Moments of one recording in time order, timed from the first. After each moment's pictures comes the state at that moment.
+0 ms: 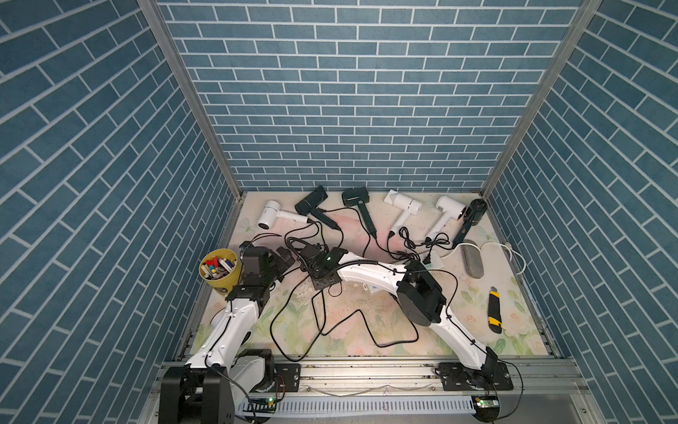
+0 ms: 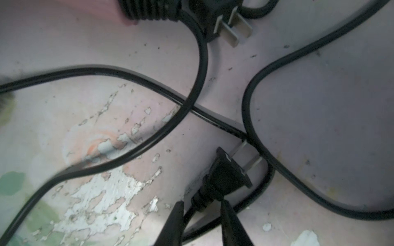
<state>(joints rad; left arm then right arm) -0.02 1.03 0.51 -0.10 0.02 -0.75 1.14 2.43 2.09 -0.89 0.20 0.61</state>
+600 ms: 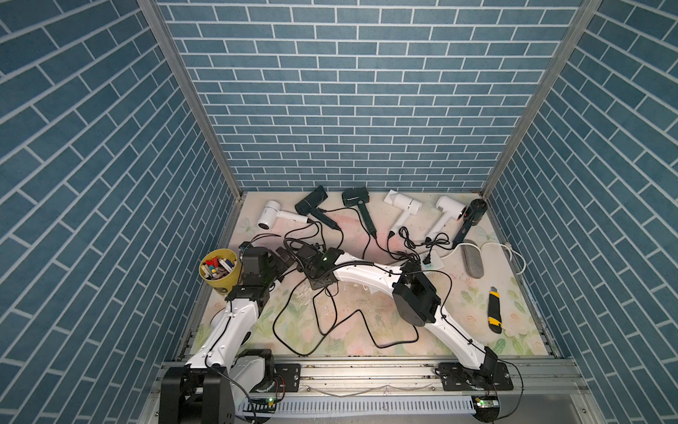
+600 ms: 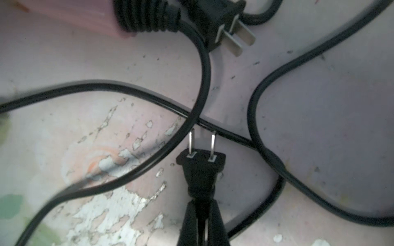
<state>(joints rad) -0.01 1.03 0.51 -0.11 0.02 -0.76 1.14 2.48 2.16 -0.92 0.23 0.66</state>
